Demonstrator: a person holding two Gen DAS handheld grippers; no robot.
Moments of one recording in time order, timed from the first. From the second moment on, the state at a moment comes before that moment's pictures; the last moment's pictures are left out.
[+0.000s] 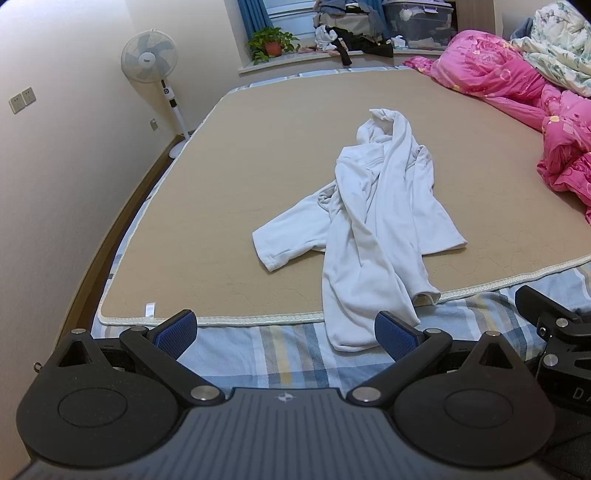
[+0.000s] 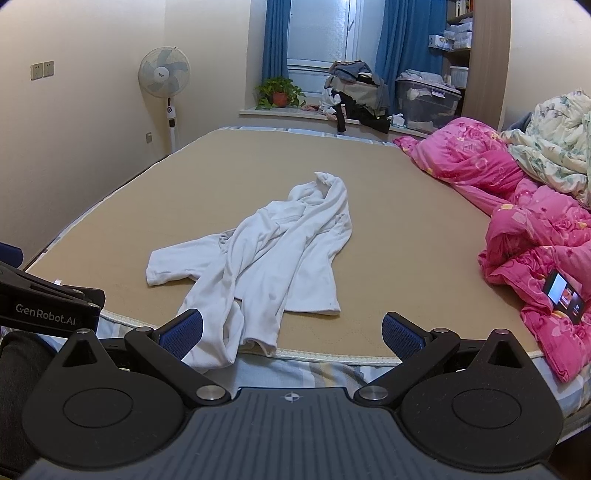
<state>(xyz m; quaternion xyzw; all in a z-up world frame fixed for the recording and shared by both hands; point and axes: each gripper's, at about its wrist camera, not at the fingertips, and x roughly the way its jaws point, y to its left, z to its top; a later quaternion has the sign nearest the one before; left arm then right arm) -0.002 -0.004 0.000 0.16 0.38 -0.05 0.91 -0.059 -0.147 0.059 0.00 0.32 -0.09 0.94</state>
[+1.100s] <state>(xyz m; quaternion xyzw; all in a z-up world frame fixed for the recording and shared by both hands) 0.030 0.005 -0.005 0.11 0.41 -0.08 0.90 -0.041 -0.163 0.050 0.02 0.33 -0.09 0.94</state>
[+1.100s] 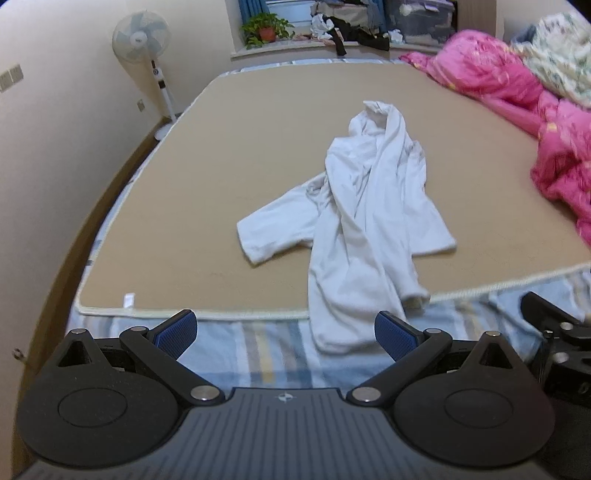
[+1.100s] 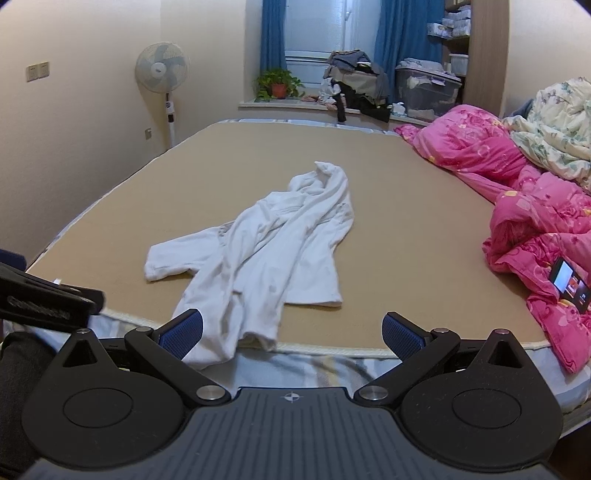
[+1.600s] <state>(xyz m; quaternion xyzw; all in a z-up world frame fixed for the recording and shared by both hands) 0.347 -0.086 -0.093 0.08 0.50 -0.11 0.85 0.232 -0.360 0.000 0.16 0.31 -0.15 0.93</state>
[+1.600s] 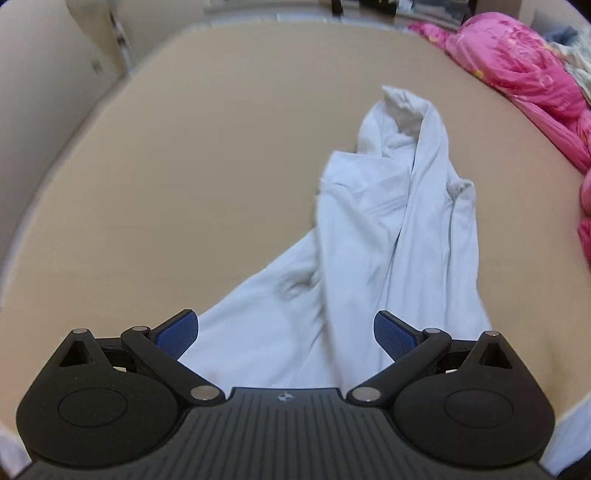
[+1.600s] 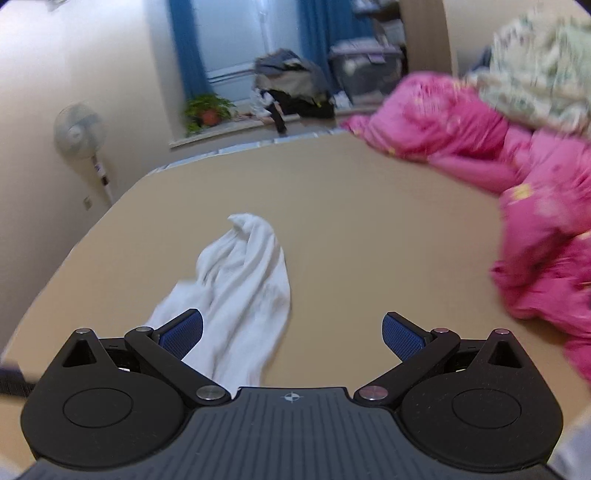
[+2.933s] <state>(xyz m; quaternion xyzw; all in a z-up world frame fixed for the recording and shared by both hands) 0.082 0.122 0.222 -0.02 0.13 0.01 0.99 -0.044 -0.319 0.296 0.04 -0.01 0.00 1.00</state>
